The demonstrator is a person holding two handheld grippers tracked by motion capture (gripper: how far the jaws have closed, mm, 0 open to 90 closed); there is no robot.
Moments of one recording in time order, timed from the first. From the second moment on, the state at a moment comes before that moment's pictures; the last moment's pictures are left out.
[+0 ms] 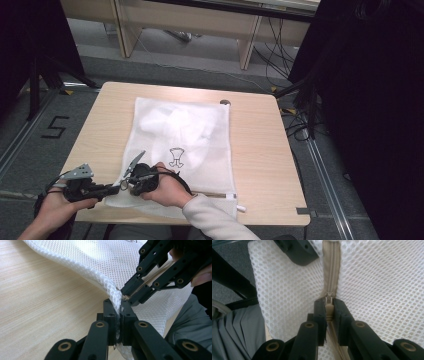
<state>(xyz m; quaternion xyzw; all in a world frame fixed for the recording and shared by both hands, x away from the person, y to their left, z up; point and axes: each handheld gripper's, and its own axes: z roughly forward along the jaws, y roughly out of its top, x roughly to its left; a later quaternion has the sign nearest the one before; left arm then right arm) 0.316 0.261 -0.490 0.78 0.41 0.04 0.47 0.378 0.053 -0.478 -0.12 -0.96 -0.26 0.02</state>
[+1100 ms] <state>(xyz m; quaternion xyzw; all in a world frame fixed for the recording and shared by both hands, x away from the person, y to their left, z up) 0.316 0.262 -0.490 0.77 0.42 0.04 0.48 0.379 0.042 -0.476 -0.12 -0.96 -0.24 0.02</state>
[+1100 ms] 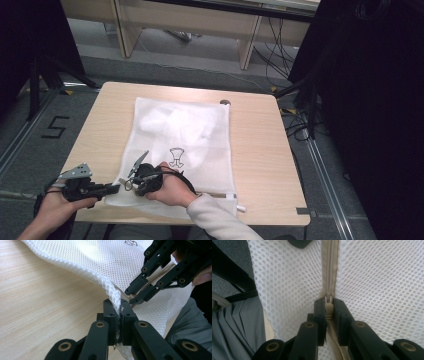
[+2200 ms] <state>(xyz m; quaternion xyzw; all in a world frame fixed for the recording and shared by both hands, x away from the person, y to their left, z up) 0.317 0.263 -0.490 0.77 0.42 0.04 0.47 0.377 0.025 -0.479 -0.14 -0.96 -0.26 0.02</state>
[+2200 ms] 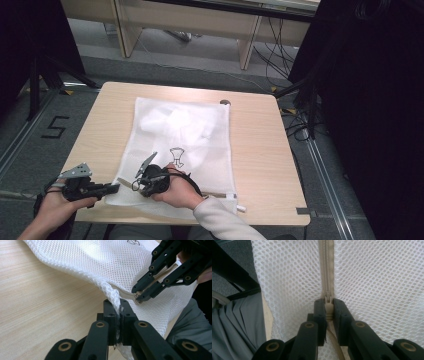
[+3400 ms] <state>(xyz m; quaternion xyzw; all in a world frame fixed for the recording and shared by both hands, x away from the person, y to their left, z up) 0.317 0.265 -0.491 0.77 0.42 0.03 0.48 0.380 0.003 -0.473 -0.14 -0.96 -0.25 0.01</state>
